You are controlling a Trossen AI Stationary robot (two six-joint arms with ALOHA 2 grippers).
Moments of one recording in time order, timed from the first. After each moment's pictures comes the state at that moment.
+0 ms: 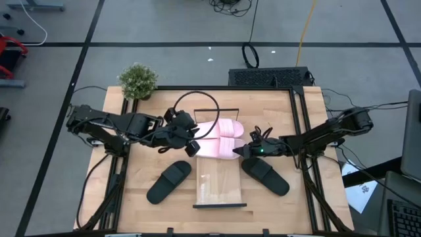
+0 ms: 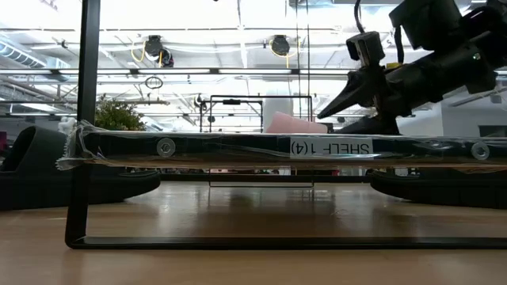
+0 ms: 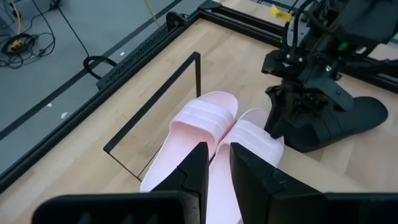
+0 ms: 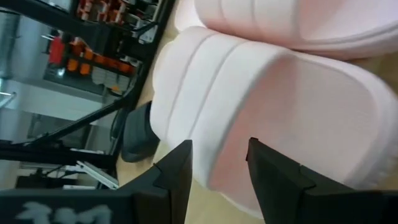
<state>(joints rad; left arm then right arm) -0.24 1.50 1.61 -0.93 -0.60 -0.60 0.17 1.39 0.34 0.62 0.26 1.25</state>
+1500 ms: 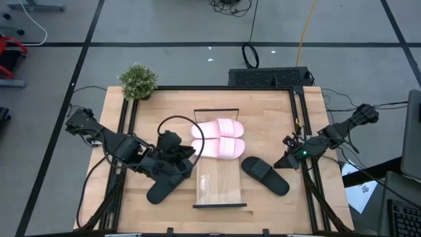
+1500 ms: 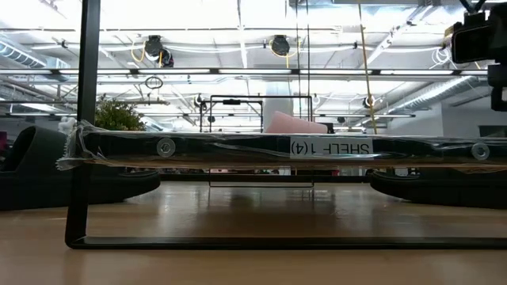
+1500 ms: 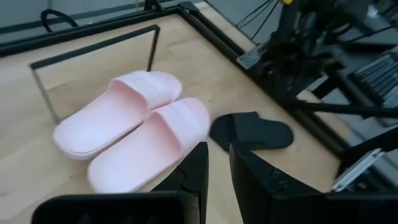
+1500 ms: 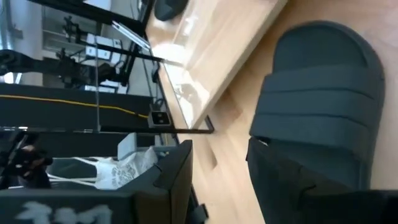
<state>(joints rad) -0.51 1.52 1.61 -0.94 -0.75 -1.15 0.53 0.34 0.34 -0.51 0.08 1.35</state>
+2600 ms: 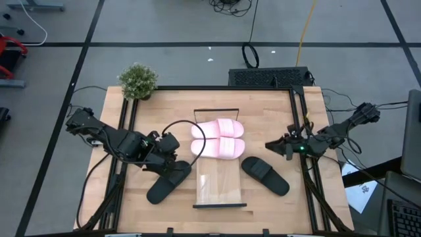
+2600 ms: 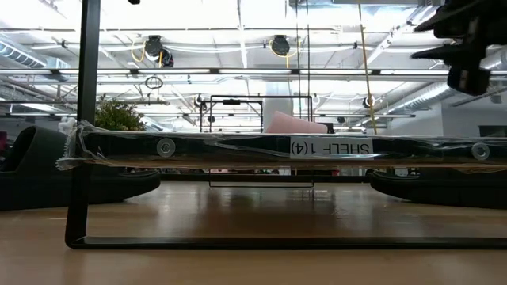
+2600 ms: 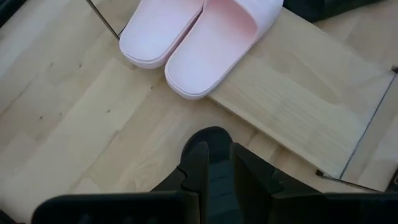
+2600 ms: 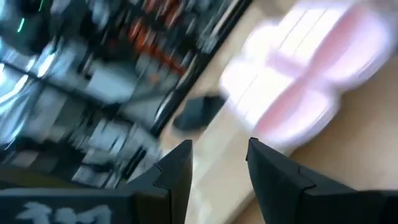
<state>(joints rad) -0.46 1.52 1.61 -1.36 -0.39 -1.04 0.53 0.39 0.34 -0.25 0.56 1.13</state>
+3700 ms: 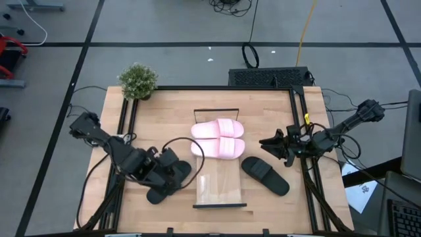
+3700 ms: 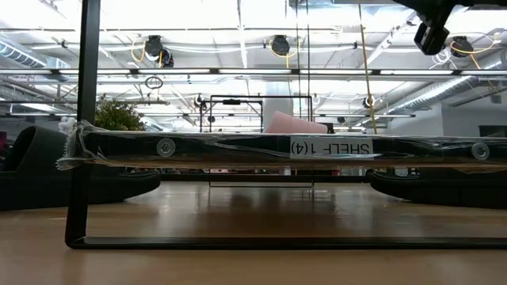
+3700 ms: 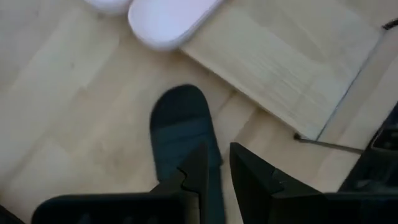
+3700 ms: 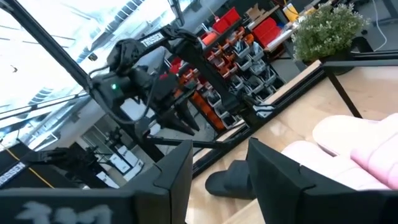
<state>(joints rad) -0.57 1.60 1.61 -1.35 -0.31 -1.22 0.53 0.62 0.34 0.38 0.60 0.67</state>
